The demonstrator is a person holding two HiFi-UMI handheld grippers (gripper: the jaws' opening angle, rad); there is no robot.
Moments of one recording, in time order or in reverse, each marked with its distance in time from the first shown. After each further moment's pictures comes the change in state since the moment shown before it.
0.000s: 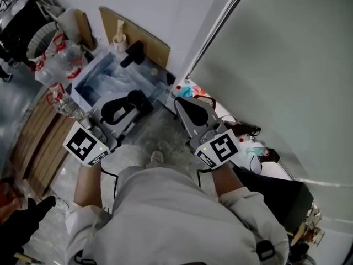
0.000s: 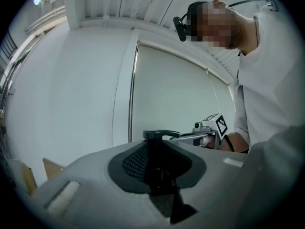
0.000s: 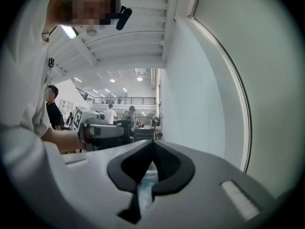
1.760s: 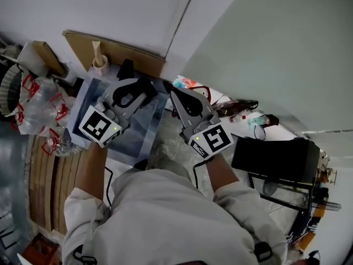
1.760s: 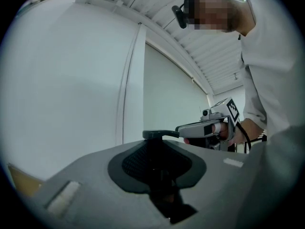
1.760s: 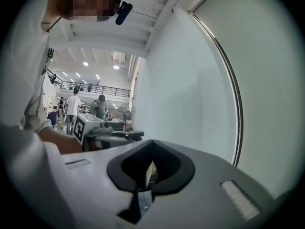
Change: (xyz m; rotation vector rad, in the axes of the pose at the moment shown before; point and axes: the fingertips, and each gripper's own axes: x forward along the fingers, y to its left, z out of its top) left arm 0.063 0.175 -0.061 -0.032 -0.036 -0.321; right arm 0.149 -0.058 -0.024 -0.032 0.071 -0.387
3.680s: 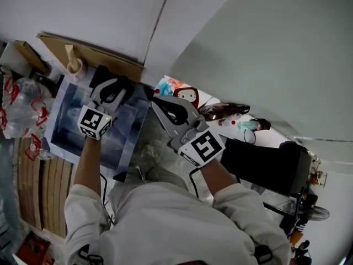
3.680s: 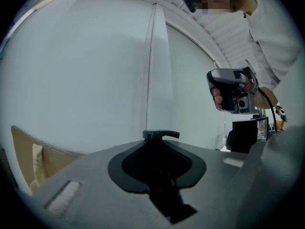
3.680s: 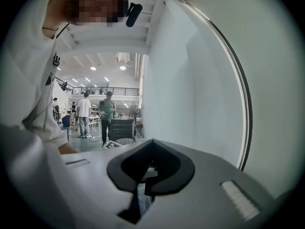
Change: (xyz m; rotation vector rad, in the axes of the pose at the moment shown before) left arm 0.070 0.080 -0.165 -0.069 0.137 0.218; right arm 0.015 -0.057 -0.040 0.032 0.047 0.167
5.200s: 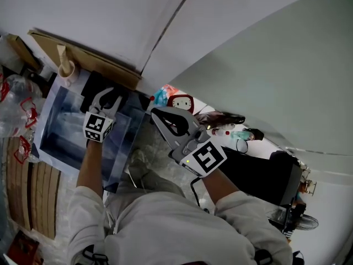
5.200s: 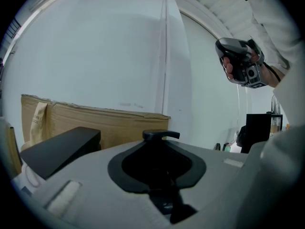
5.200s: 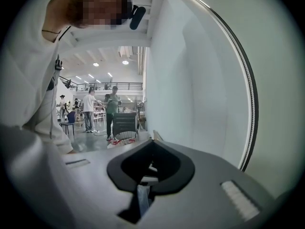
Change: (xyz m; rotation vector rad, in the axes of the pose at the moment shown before) left arm 0.031 0.037 -0.113 -0.076 0.104 0.131; right arm 0.018 -0.025 -0.033 -0.006 0.078 0.061
